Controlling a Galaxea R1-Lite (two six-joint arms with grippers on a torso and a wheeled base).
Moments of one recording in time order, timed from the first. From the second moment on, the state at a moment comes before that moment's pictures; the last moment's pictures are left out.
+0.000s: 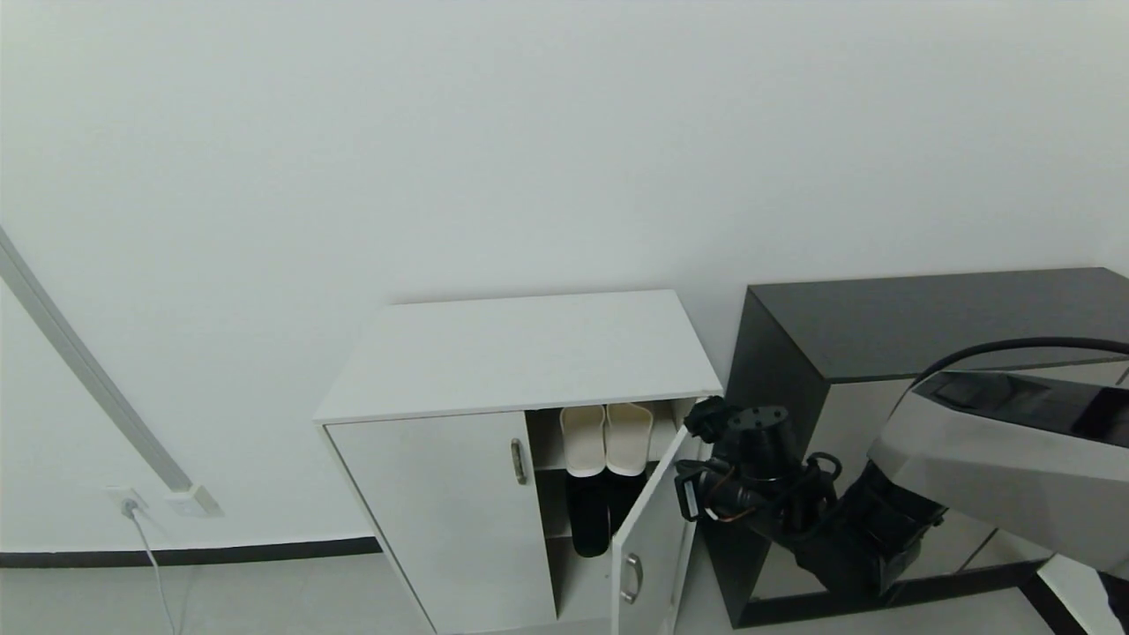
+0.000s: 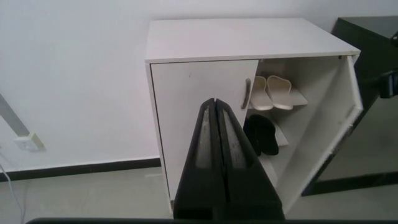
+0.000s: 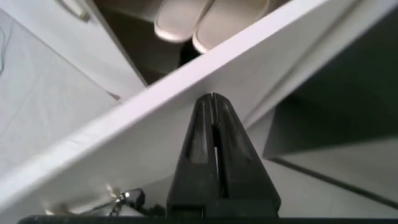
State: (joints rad) left arm 0.00 0.00 0.00 0.00 0.00 -0.01; right arm 0.59 2.30 -0.91 -0.95 -0.11 0.06
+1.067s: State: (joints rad) left arm 0.00 0.00 0.00 0.00 0.00 -0.01; right arm 0.59 2.44 -1.14 -0.99 -0.08 0.06
